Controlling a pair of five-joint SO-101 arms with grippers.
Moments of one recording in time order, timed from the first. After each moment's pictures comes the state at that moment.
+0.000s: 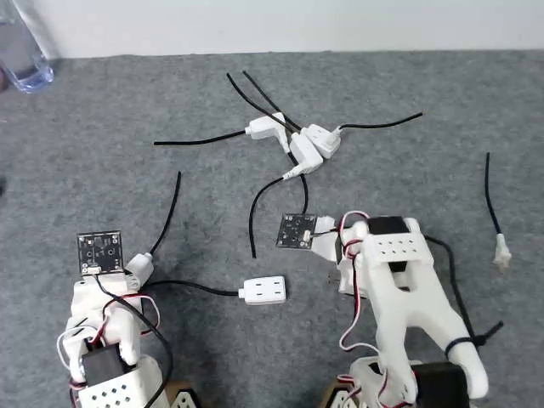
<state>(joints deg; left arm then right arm) -24.1 -100.4 96.9 61.0 -4.6 -7.6 -19.4 47.3 66.0 70.5</state>
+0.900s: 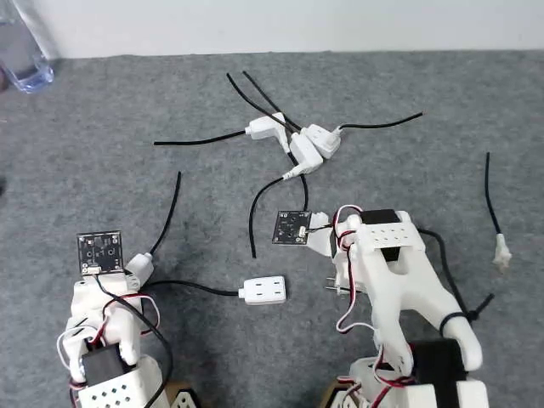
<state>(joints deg) -24.1 -100.4 96.9 61.0 -4.6 -7.5 -9.1 44.0 60.3 71.5</state>
